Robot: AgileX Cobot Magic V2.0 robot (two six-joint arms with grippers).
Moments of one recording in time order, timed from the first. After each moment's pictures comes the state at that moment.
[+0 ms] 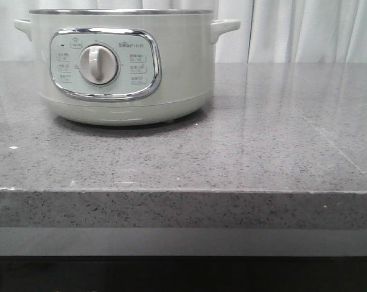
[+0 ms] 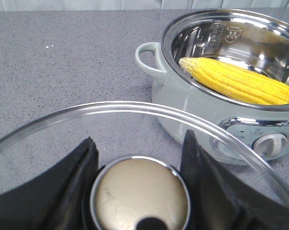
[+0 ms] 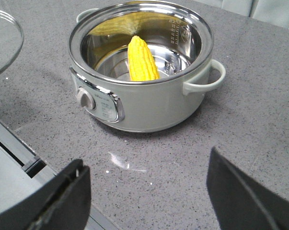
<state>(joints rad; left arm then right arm) -0.21 0.70 -0.86 0.03 0.67 -0.05 0.52 0.83 -1.04 0.19 0.69 -0.11</state>
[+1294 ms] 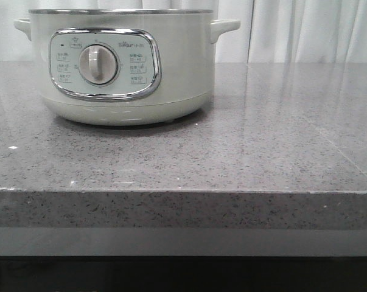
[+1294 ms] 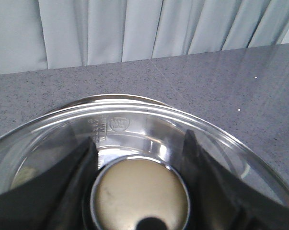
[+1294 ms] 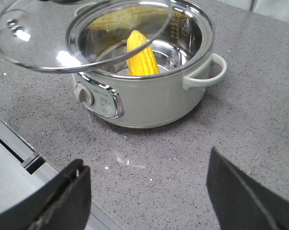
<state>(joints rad) -0.50 1.37 -1.26 -0.06 0.26 -0.05 0.52 0.84 -1.03 0.19 0.69 -0.11</state>
